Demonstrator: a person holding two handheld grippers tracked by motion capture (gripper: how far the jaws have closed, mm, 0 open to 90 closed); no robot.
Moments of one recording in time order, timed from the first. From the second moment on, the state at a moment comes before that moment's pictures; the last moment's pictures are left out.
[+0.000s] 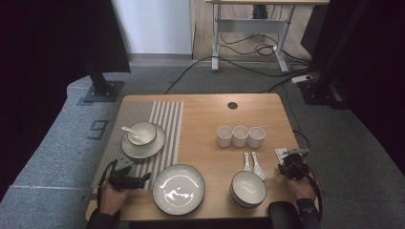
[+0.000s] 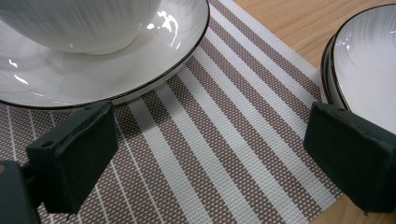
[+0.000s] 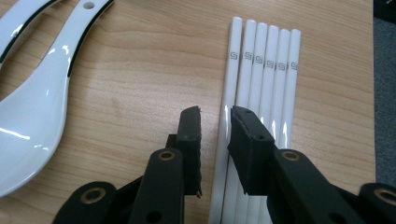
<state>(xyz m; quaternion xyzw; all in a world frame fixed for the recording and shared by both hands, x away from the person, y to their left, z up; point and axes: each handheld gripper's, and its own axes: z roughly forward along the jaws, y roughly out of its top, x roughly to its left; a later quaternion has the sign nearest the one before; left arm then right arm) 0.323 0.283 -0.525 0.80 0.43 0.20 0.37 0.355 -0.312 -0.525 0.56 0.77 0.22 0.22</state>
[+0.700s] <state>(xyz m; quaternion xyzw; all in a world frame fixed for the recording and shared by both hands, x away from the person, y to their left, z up) 0.323 0.283 -0.525 0.80 0.43 0.20 0.37 0.355 -0.311 -0.529 0.56 0.78 0.23 0.19</state>
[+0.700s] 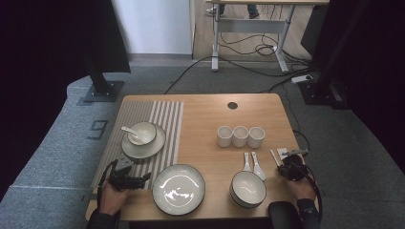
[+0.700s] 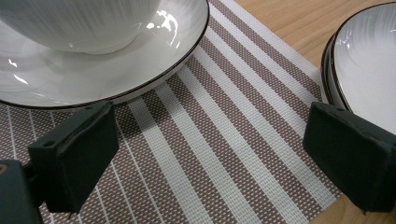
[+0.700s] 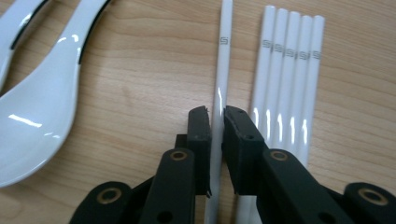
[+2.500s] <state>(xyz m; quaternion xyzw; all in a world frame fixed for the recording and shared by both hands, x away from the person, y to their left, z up) 0.322 0.281 -0.525 0.80 0.42 0.20 0.37 0.397 -0.280 -0.511 0.48 0.88 0.04 0.04</state>
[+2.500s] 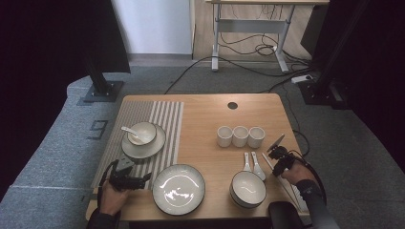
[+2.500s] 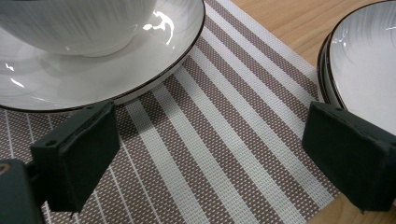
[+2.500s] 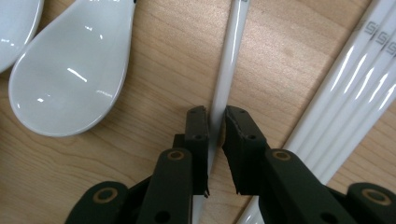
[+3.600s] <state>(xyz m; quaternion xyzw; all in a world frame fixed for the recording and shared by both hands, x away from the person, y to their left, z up) 0.322 0.280 -0.525 0.81 0.42 0.20 0.36 0.402 -0.282 -0.505 0.50 0.86 0.04 0.01</state>
